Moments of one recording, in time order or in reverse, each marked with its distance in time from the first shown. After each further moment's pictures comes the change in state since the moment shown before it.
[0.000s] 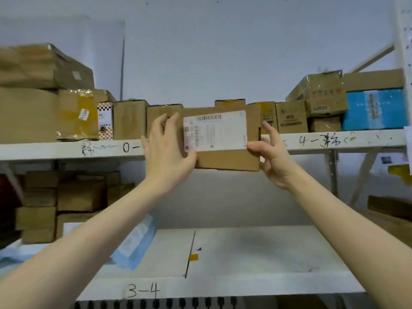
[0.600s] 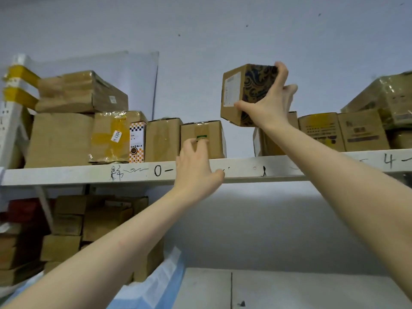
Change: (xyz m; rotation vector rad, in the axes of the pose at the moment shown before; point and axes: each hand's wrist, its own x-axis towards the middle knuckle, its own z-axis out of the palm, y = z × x) left_hand 0.052 -0.079 0.039 0.089 -0.185 -0.053; right_hand 0.170 -0.020 0.109 -0.669 0.461 -0.554
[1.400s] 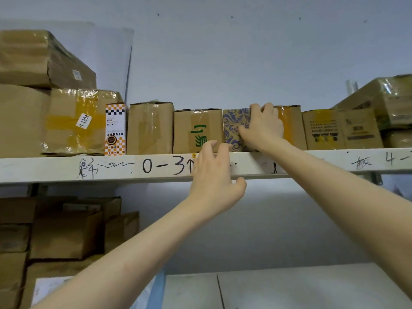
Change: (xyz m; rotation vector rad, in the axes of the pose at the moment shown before) left_hand 0.011 -0.032 0.044 -0.190 -0.079 0.178; right_hand -0.015 0.054 0.066 -0.828 -0.193 -0.071
